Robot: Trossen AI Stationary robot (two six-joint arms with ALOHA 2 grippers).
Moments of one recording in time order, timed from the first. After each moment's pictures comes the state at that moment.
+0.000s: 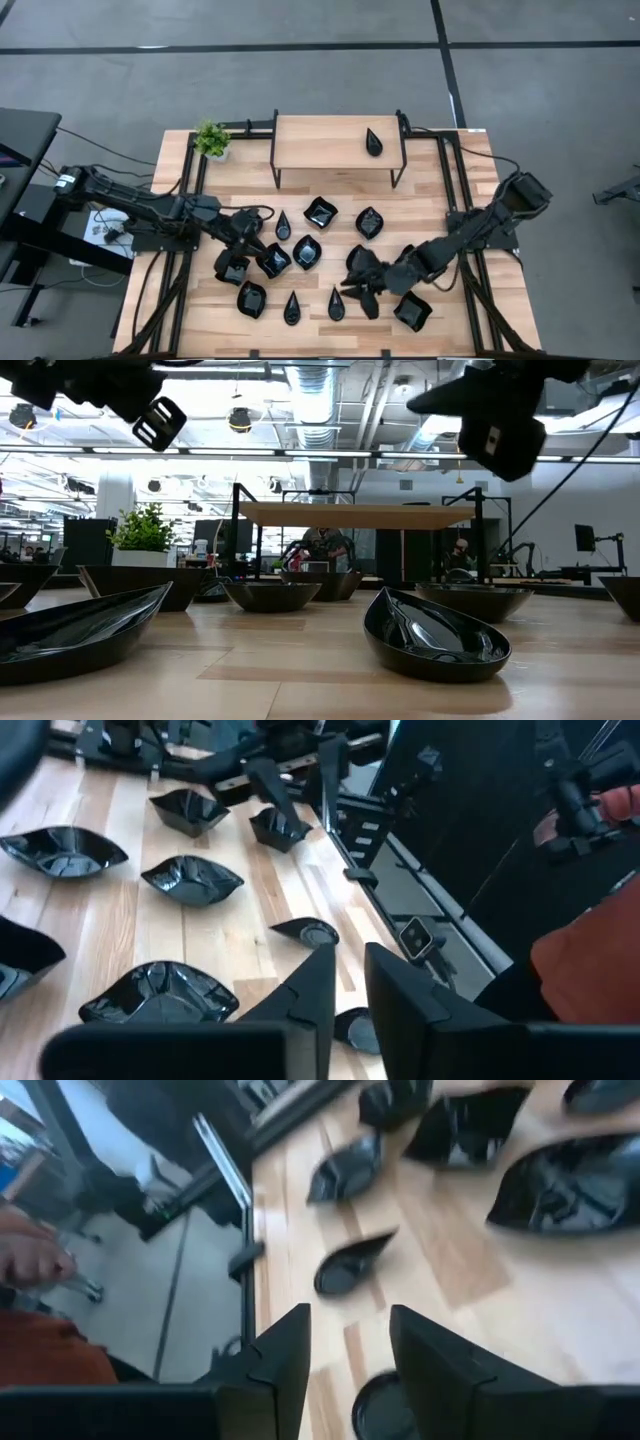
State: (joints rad) left arm -0.24 0.84 0.40 0.17 0.24 -0.23; right arm 0.58 1.54 0.81 0.30 0.34 0.89
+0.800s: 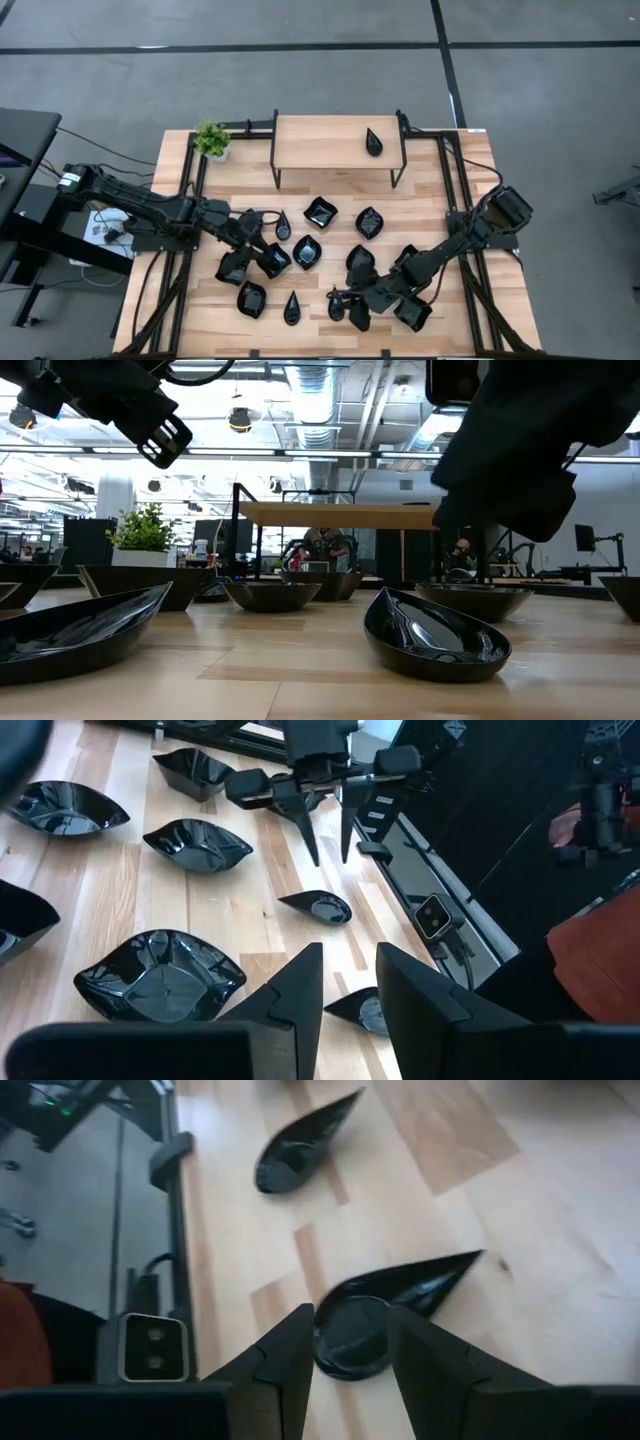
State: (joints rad) left arm -0.24 0.94 0.40 0.20 0.23 -0.25; right arm 0.59 1.72 0.93 0.11 0.23 0.98
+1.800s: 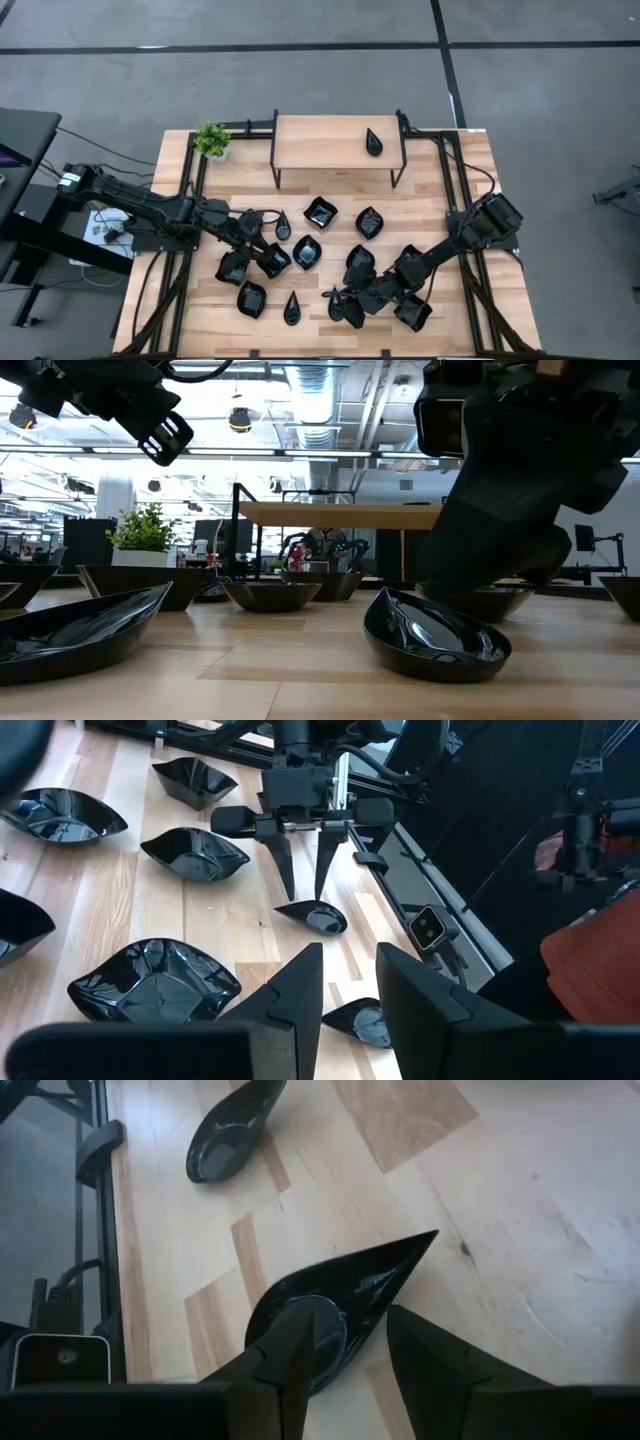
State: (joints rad) left arm -0.24 0.94 0.40 0.23 0.23 -0.27; right arm 0.58 1.82 0.93 0.14 0.26 1.02
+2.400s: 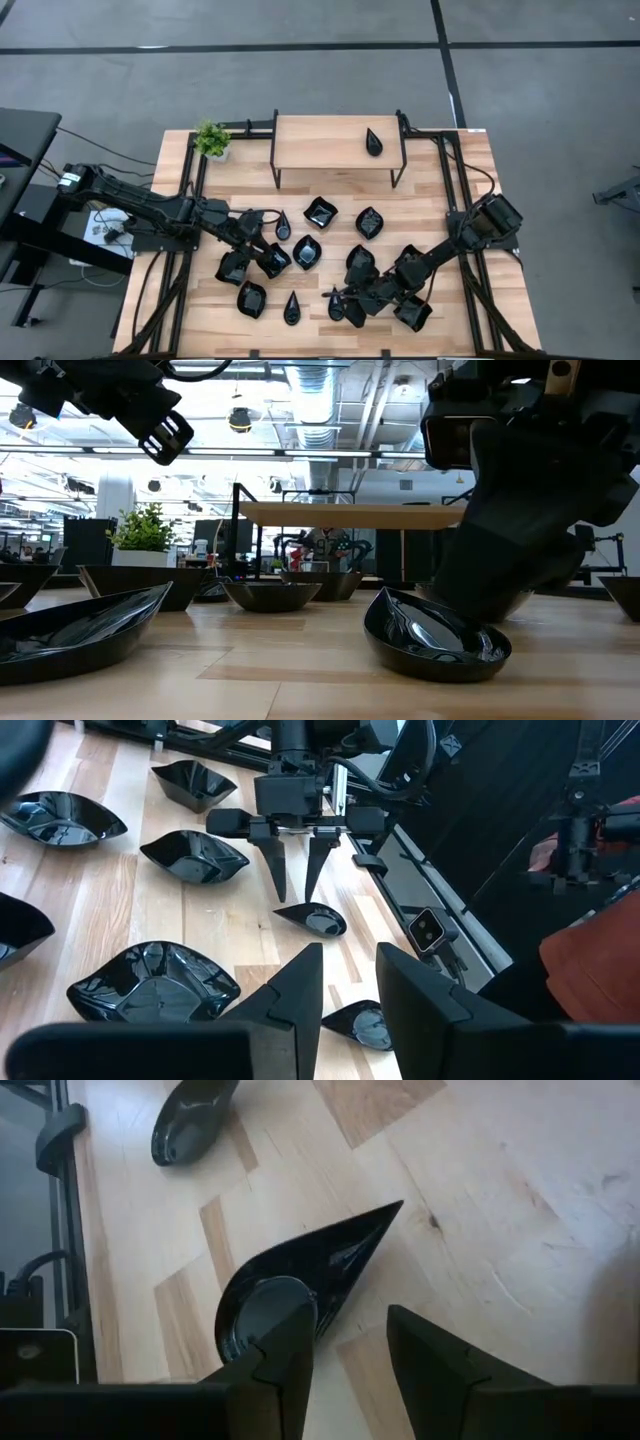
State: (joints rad) left arm -0.24 0.94 0.40 0.23 0.23 -0.27; right arm 0.58 1.82 0.93 0.09 0.26 1.06
